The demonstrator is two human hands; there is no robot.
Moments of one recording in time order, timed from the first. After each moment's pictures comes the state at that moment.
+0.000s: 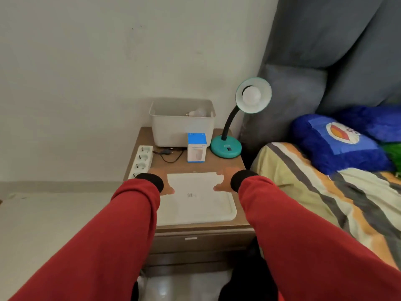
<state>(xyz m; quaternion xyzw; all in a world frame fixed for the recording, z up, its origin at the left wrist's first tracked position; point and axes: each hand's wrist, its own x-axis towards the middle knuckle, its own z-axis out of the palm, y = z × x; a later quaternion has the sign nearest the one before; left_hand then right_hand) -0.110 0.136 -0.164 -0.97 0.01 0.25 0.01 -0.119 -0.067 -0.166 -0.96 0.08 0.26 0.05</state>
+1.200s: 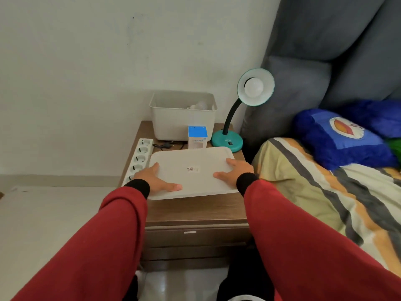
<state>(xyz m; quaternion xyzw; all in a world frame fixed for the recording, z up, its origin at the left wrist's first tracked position) -0.128 0.156 -0.194 -0.94 -0.06 0.22 -0.25 -0.135 -0.079 -0.187 -0.96 0.14 0.13 0.23</state>
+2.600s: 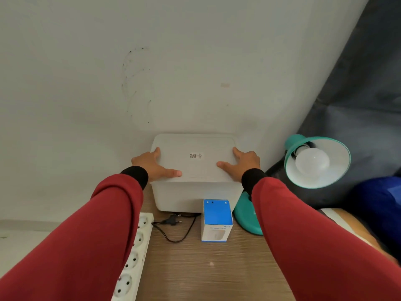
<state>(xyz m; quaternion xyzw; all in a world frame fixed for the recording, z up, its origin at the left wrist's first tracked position) 0.159 0.169 -0.121 -0.96 -0.03 0.12 -0.24 0.165 -0.067 -0.135 -0.97 0.12 0.04 0.22</state>
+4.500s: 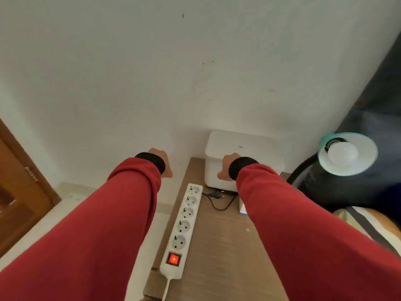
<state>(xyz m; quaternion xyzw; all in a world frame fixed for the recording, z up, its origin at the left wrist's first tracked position) 0.026 0.264 -0.068 -0.98 -0.10 0.17 0.03 0.067 0.081 -0.088 -0.98 -0.07 0.16 -0.02</state>
